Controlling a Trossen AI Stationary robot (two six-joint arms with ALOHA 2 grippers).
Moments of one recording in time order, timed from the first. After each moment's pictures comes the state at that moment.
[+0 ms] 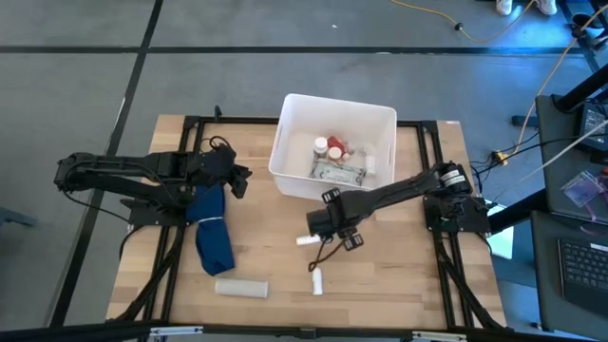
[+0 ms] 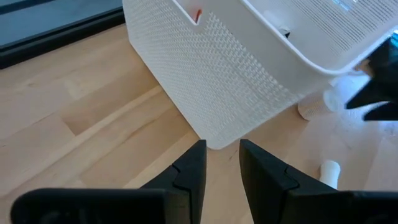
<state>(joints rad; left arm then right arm) 0.06 0.84 0.72 -0.59 -0.36 -0.69 0.22 1.96 1.57 -1.17 0.17 -0.20</state>
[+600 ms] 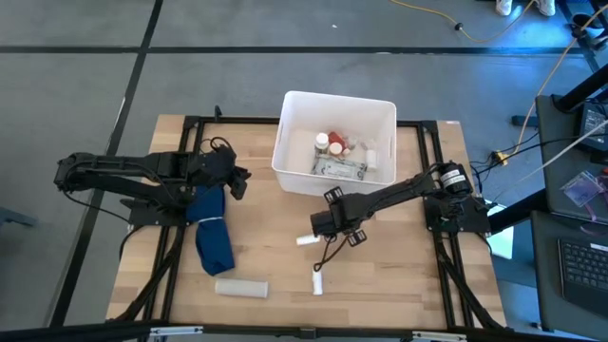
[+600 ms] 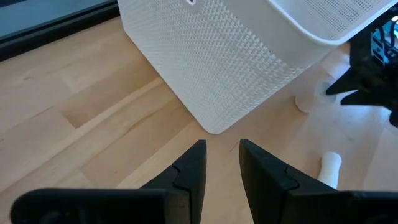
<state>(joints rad) 0.06 0.84 0.72 -0.61 -0.35 -0.69 0.22 1.96 1.44 -1.07 0.27 -0.27</state>
